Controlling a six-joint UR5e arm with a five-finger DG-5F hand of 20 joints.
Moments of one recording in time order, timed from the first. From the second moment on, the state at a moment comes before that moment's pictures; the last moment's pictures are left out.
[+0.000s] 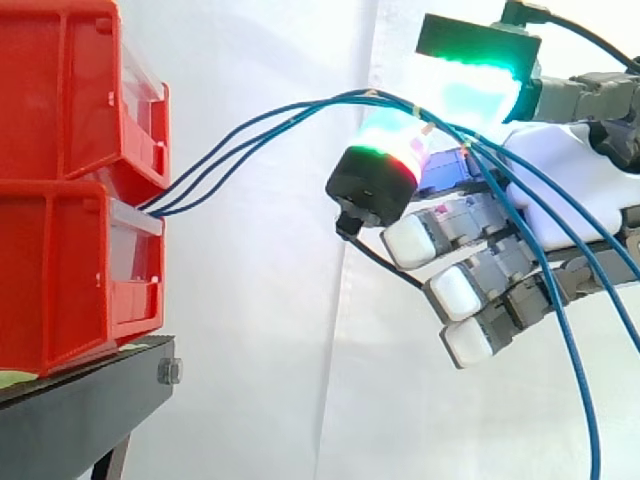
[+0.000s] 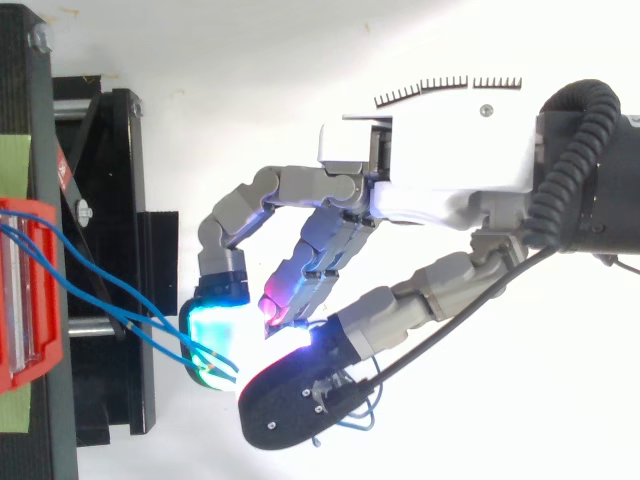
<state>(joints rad) 0.12 -2.21 -1.11 -3.14 -1.41 0.08</state>
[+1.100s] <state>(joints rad) 0.12 -2.21 -1.11 -3.14 -1.43 0.09</state>
